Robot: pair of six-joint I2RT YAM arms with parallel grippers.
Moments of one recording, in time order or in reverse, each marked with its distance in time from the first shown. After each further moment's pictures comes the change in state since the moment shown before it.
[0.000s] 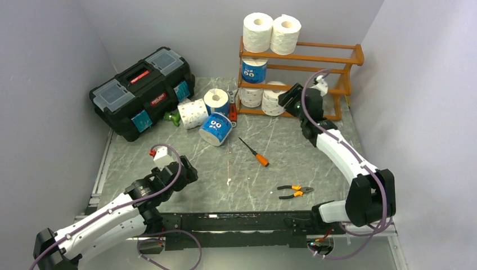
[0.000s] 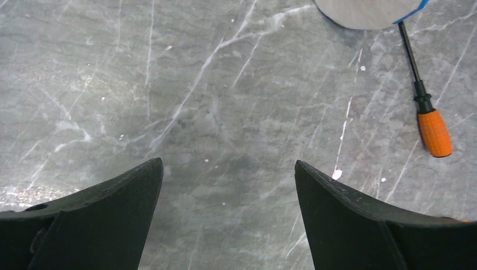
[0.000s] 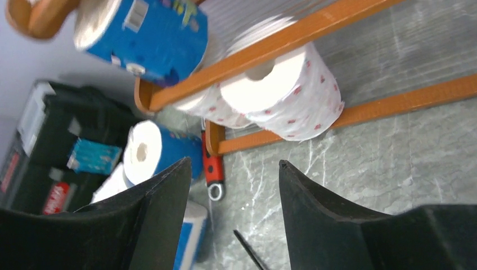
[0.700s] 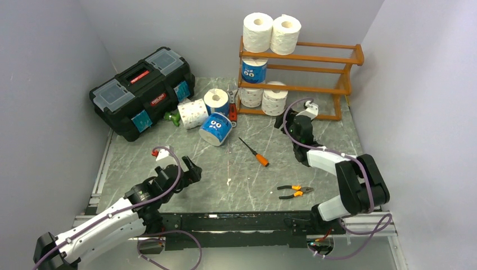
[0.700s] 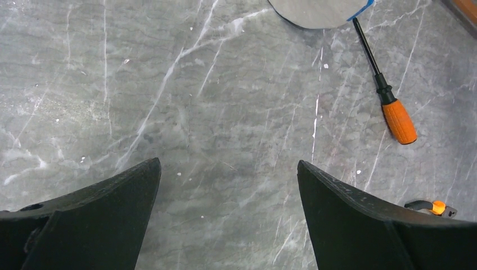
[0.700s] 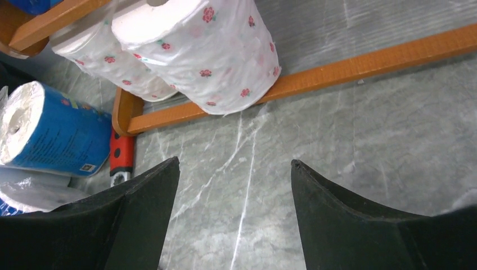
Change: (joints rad) left arm 0.001 -0.072 -0.092 0.187 0.047 0.084; right arm 0.060 0.068 -0.445 0.538 0.116 -0.210
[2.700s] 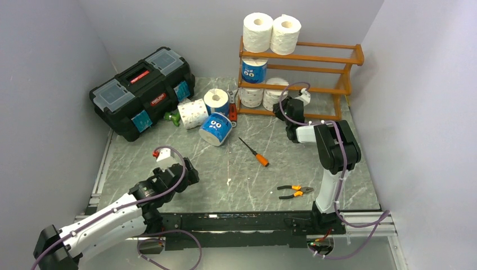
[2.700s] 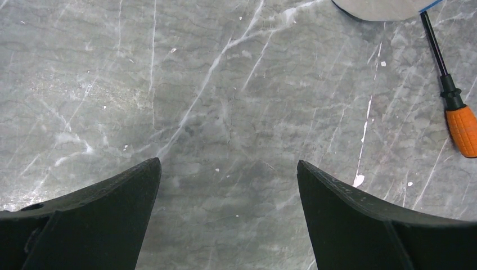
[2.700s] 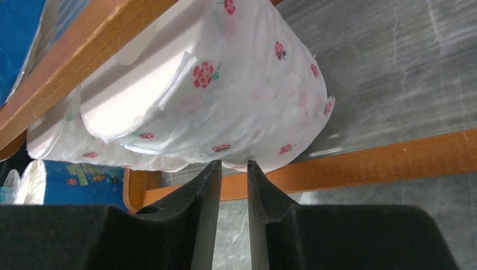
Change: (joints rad) left arm 0.001 0.087 0.019 -0.078 -0.058 -0.026; right arm -0.076 0.496 0.359 0.140 -0.143 0.184
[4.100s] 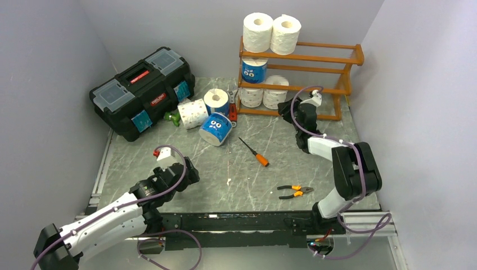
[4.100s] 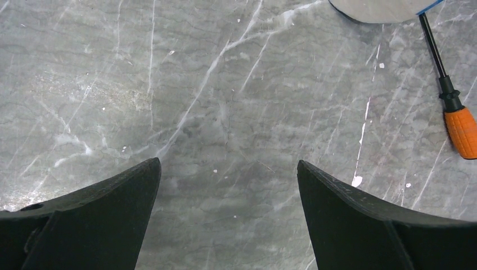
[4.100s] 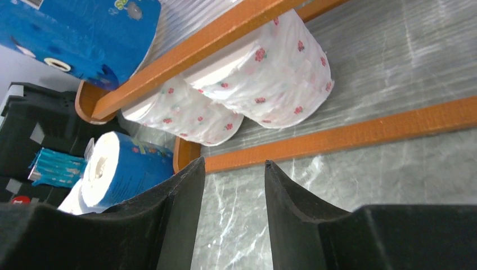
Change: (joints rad) left arm 0.000 0.023 0.016 0.000 -0.002 0.000; right arm -0.021 -0.294 -0.159 -0.045 -0.047 -0.018
